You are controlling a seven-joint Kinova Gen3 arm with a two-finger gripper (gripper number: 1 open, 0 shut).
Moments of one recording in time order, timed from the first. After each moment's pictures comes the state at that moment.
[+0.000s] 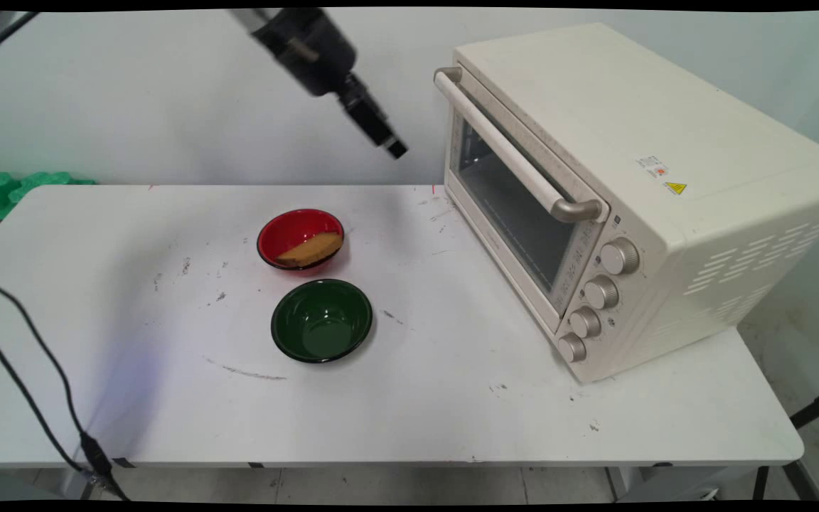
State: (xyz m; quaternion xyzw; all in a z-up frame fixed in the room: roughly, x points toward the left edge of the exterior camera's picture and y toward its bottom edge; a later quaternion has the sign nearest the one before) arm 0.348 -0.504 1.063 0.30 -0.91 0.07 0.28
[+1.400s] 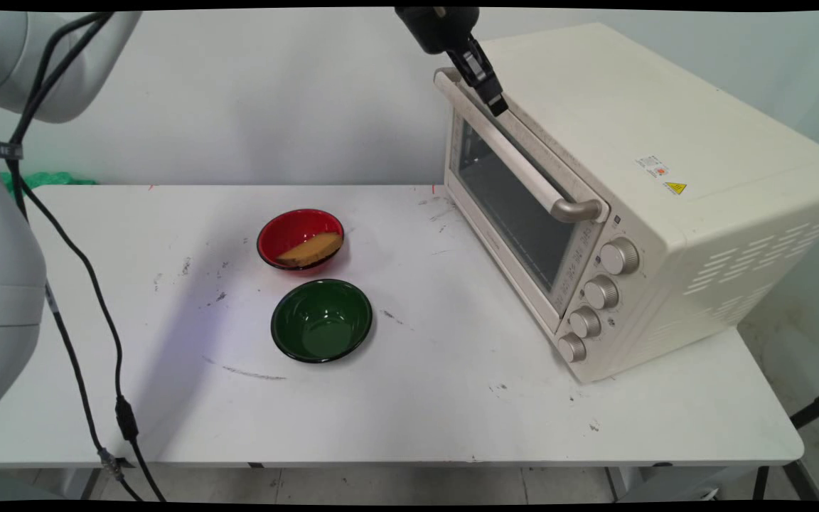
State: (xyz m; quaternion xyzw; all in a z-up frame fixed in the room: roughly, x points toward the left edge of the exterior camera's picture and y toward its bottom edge) arm 0.234 -0.566 1.097 0.24 -0.92 0.09 0.29
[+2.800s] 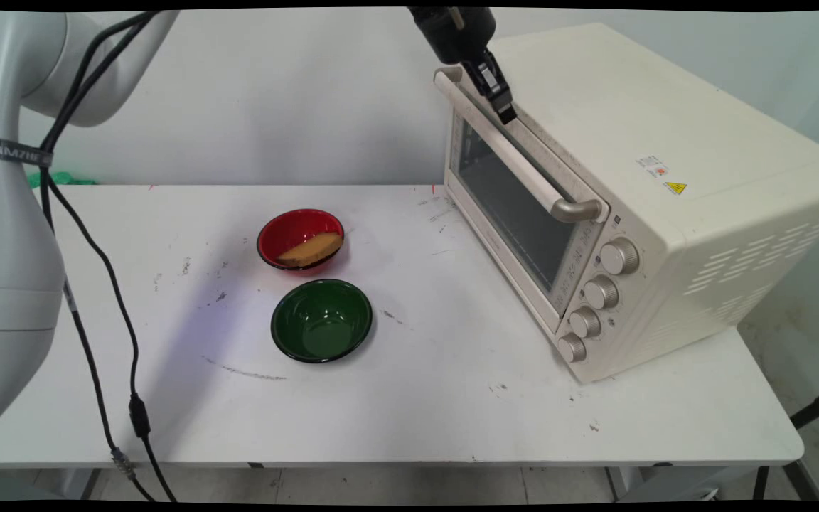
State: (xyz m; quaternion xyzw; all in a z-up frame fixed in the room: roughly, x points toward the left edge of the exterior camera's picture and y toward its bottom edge) arm 0.214 -0.579 1.087 0.23 -0.93 0.09 0.27
